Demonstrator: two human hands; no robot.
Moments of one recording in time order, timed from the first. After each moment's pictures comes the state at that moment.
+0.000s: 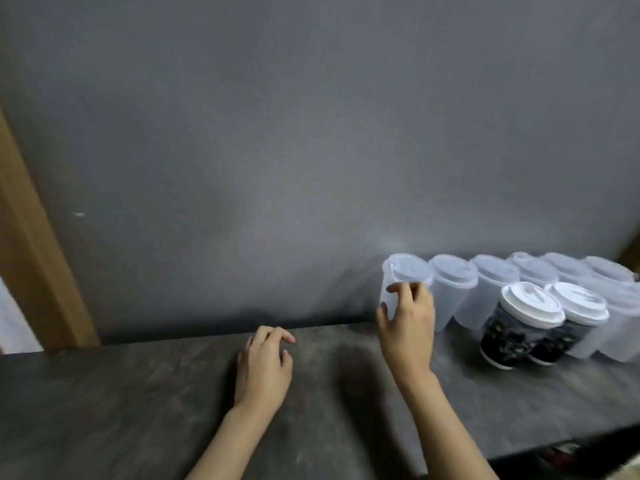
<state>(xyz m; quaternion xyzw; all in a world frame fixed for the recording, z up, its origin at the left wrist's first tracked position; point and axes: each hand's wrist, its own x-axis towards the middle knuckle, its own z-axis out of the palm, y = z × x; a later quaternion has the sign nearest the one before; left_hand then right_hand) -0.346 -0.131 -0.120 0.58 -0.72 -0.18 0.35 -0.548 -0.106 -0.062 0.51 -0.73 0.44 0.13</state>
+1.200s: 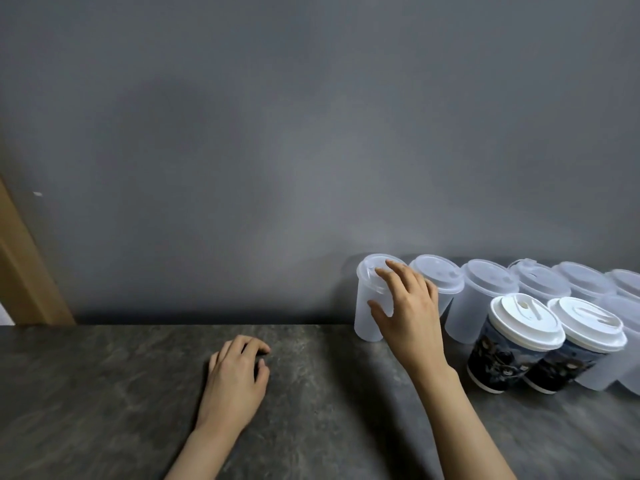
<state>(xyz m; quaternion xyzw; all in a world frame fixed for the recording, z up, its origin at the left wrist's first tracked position) -0.389 -0.116 -0.147 0.62 -0.72 -0.07 0.30 -0.646 -0.118 -0.059 0.67 -0.62 0.36 0.17</state>
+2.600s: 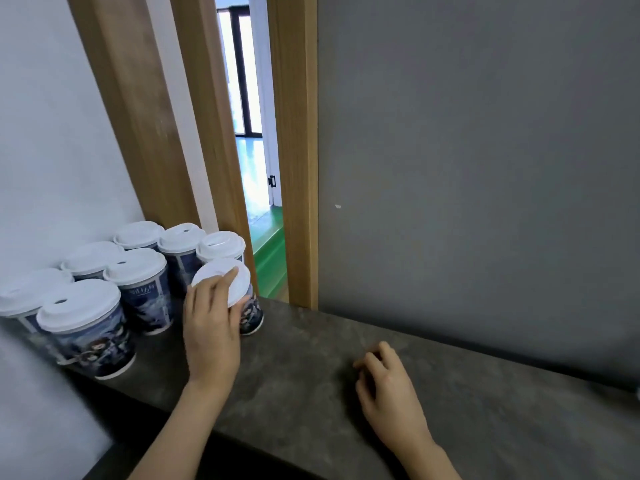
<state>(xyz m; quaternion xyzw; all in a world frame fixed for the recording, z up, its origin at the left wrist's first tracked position) -0.018 -0.094 -0.085 0.67 -0.54 0.25 0.45 -0.281 -0.117 -0.151 0.82 -0.45 0.33 -0.12</state>
